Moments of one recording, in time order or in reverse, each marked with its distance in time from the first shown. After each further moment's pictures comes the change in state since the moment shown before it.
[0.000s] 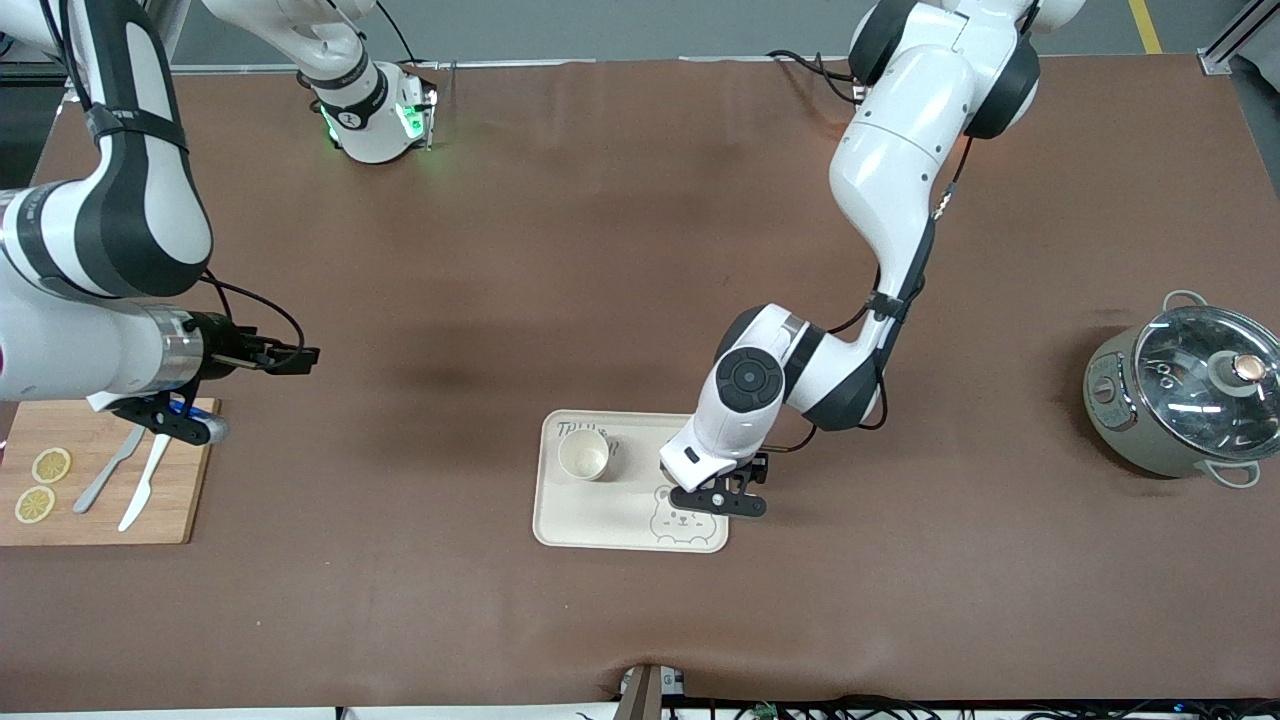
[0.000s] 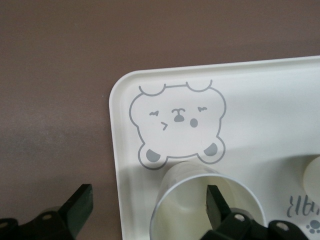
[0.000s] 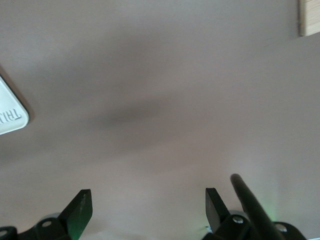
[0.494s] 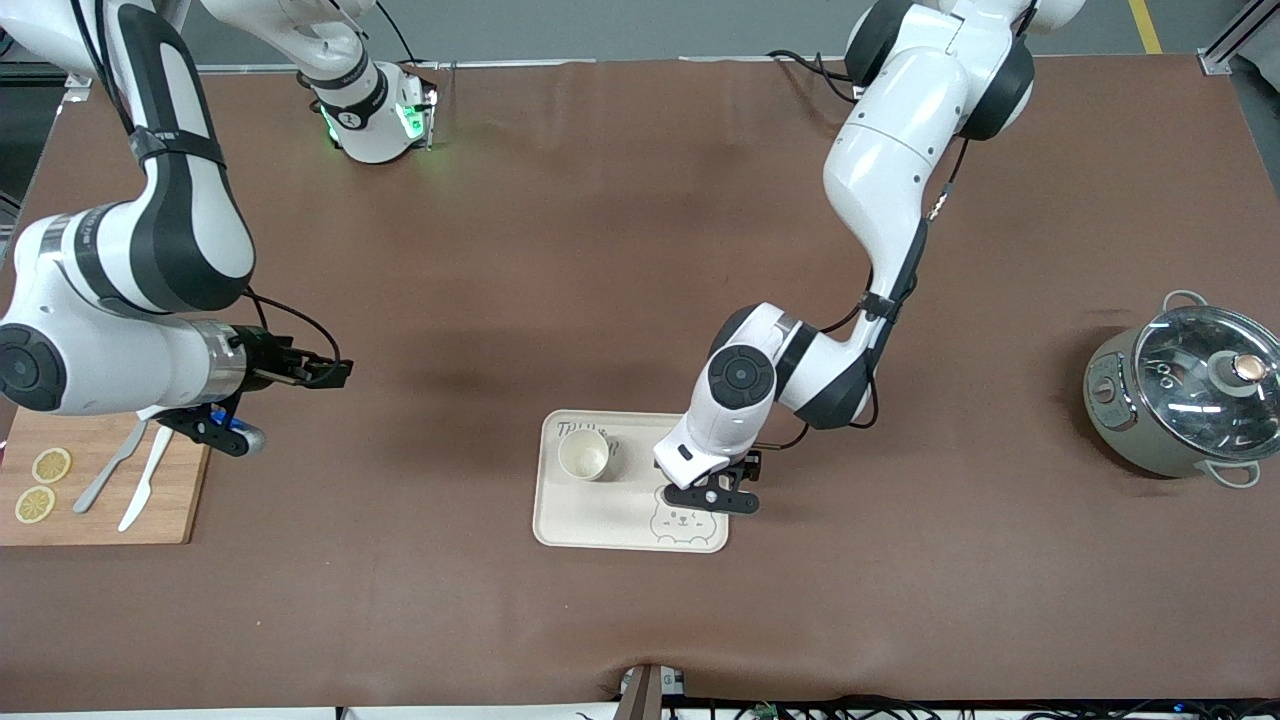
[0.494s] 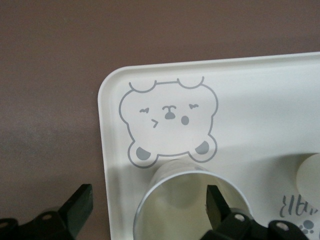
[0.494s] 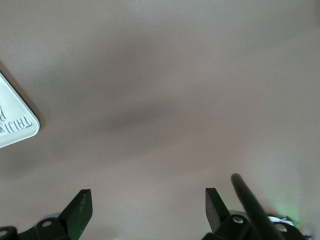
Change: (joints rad) left arm -0.015 0.004 0.002 0.002 0.000 0.005 -0.020; right arm 0.047 0.033 0.001 -0.001 0.018 0.043 0.097
